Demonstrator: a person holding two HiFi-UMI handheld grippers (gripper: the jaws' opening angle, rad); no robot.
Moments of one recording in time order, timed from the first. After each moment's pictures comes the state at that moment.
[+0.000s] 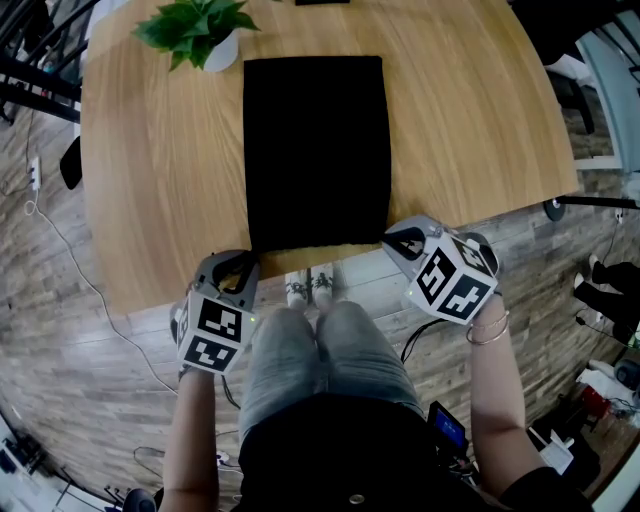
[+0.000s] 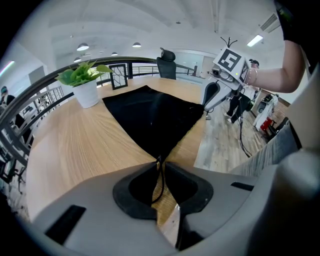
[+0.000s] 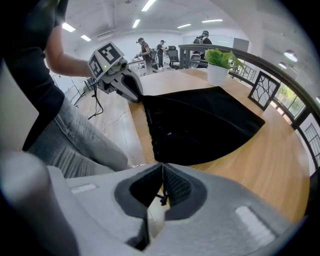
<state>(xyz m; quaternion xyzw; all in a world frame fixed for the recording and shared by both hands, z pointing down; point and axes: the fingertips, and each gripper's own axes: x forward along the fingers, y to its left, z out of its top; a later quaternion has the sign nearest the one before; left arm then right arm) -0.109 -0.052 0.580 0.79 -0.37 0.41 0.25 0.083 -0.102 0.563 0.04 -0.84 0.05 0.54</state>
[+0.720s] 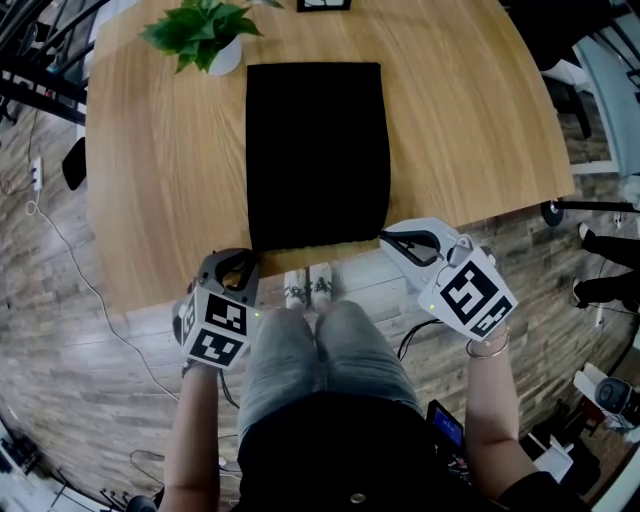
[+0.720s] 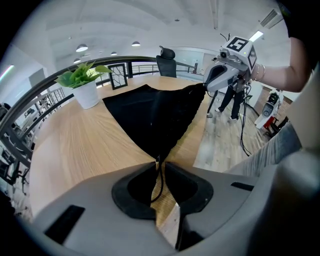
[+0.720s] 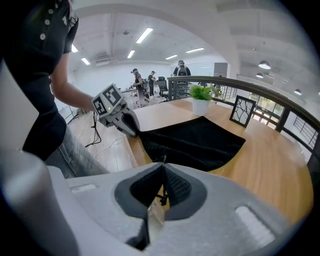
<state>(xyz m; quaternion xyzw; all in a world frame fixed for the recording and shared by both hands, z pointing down) -0.106 -0.048 0.582 0.79 -0.37 0.43 0.24 0.065 -0.110 0.495 0.11 -0.91 0.06 0.39</state>
